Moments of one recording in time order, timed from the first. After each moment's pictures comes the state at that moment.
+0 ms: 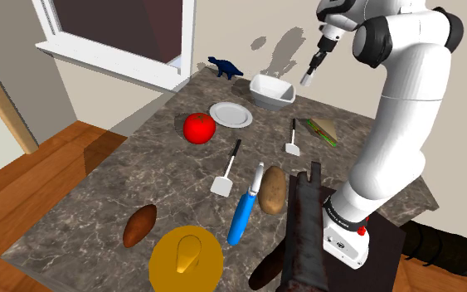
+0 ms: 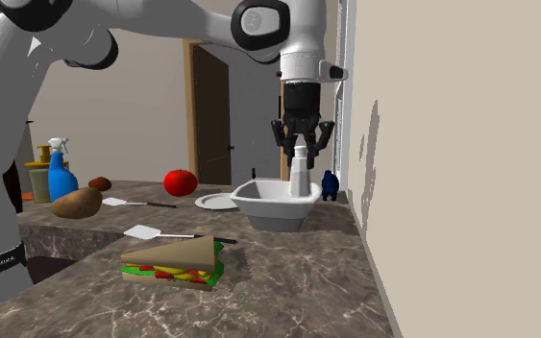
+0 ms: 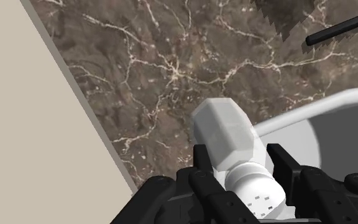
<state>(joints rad) -0.26 0.41 -0.69 -1.49 0.36 1.81 -1.11</state>
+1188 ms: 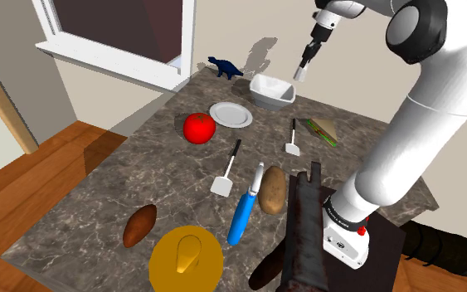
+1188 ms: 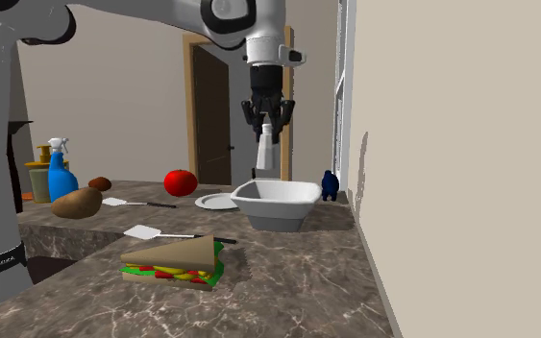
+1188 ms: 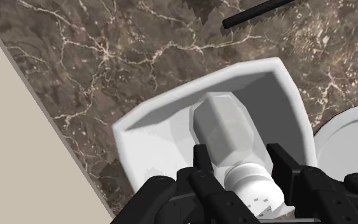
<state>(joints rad) -0.04 0.14 -0.68 -1.68 0.19 1.81 -0.89</state>
